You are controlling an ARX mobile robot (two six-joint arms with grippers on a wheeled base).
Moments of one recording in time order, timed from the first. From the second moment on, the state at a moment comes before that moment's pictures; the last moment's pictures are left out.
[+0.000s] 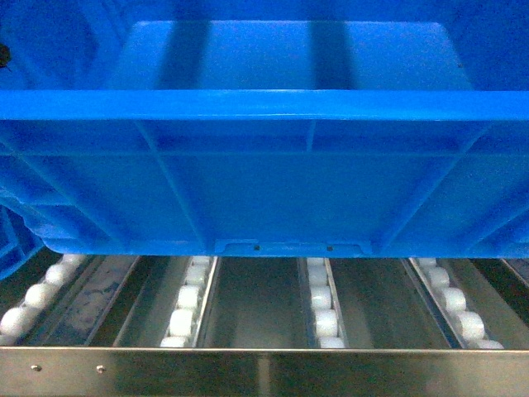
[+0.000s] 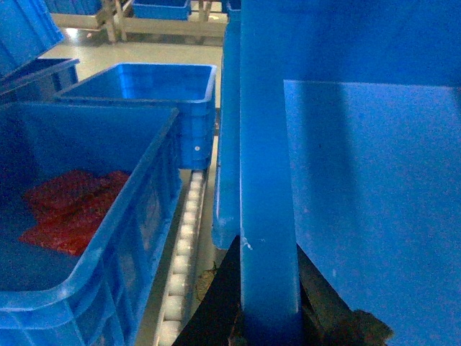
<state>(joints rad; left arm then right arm) -0.23 1.15 0.59 0.45 -0.21 -0.05 0.18 1.19 0.68 0.29 0.17 0.12</state>
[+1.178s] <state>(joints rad) -0.29 1.70 0.97 0.16 -0.20 -0.07 0.02 1.67 1.07 -0.15 0.07 0.08</state>
